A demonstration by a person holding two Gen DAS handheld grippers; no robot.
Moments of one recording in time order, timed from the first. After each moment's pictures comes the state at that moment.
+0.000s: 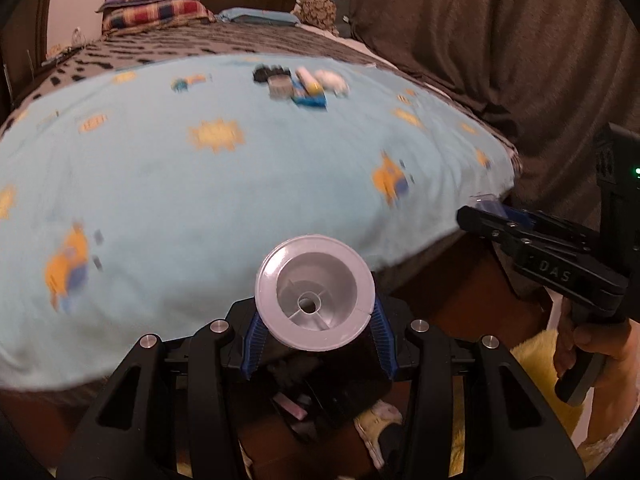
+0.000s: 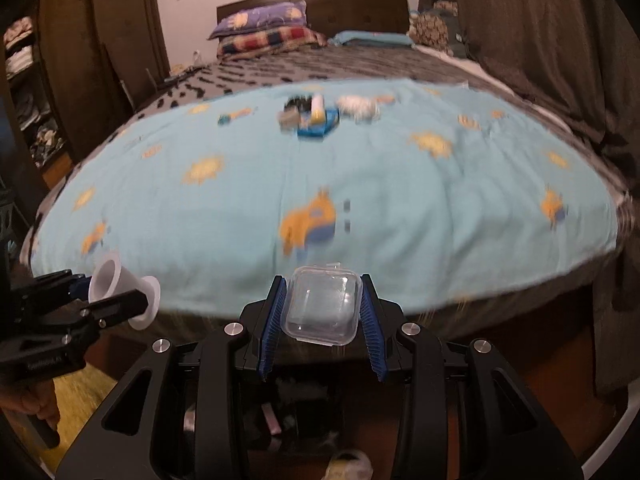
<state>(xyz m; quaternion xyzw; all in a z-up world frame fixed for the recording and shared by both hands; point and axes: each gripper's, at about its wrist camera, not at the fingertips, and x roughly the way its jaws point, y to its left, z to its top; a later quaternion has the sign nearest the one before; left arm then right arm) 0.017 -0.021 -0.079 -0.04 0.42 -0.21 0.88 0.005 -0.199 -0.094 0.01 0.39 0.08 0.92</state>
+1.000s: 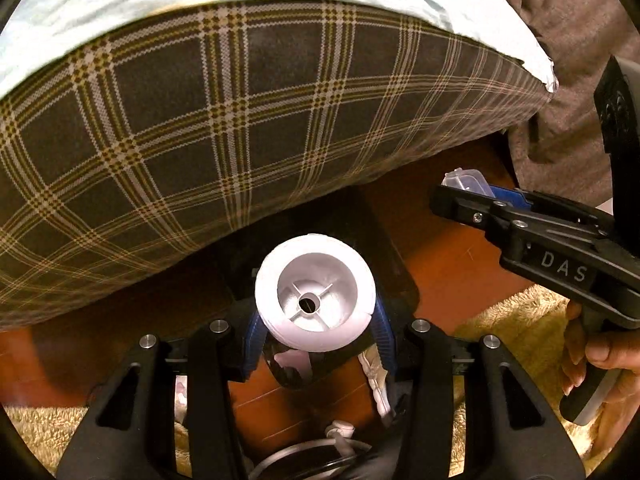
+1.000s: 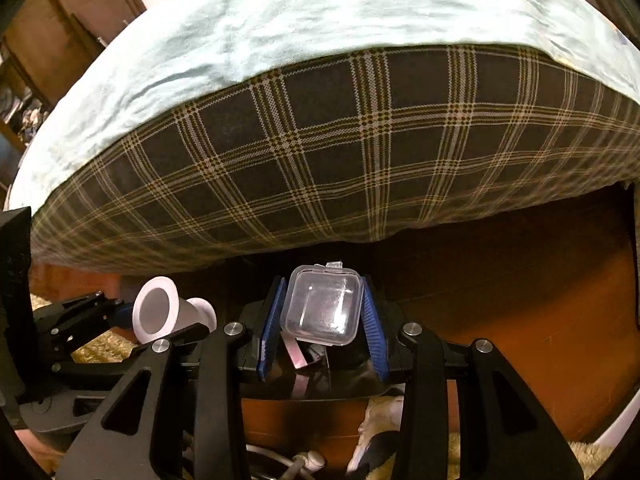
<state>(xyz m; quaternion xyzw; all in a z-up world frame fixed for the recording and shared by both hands) 0.003 -0.049 -0.228 -0.02 0.55 -0.20 0.81 -0.014 -0.186 -0.242 0.05 0.52 0.09 0.85</state>
